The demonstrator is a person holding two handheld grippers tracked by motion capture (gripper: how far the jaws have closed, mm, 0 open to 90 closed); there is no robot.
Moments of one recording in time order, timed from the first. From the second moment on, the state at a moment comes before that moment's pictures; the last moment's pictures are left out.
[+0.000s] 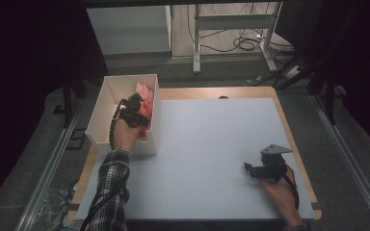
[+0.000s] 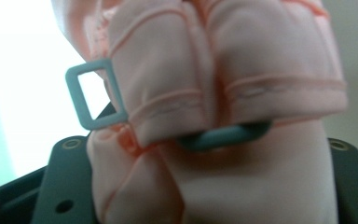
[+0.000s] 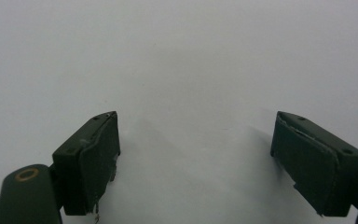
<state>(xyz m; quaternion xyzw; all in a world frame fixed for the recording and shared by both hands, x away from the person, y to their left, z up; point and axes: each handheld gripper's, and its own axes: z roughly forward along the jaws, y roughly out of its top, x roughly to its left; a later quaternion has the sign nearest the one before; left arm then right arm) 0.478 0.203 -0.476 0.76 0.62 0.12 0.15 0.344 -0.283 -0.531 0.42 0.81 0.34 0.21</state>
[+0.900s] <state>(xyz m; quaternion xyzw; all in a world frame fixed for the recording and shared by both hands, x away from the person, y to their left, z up) 0.466 0.207 -0.469 0.76 0.61 0.14 0.16 0.344 -0.283 -0.531 0.42 0.81 0.34 0.21</state>
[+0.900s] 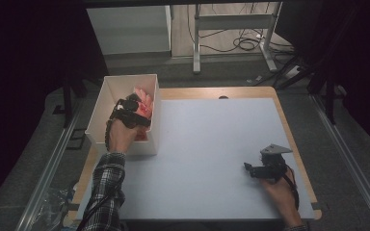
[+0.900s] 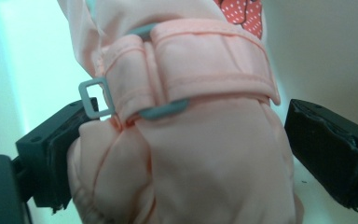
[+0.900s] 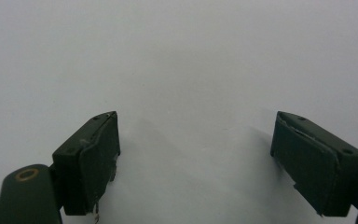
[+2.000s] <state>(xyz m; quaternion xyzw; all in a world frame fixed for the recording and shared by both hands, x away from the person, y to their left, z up) 0.420 0.213 -0.443 0.77 0.57 0.17 0.24 0.344 -0.283 -0.531 0.42 0.81 0.34 0.21</state>
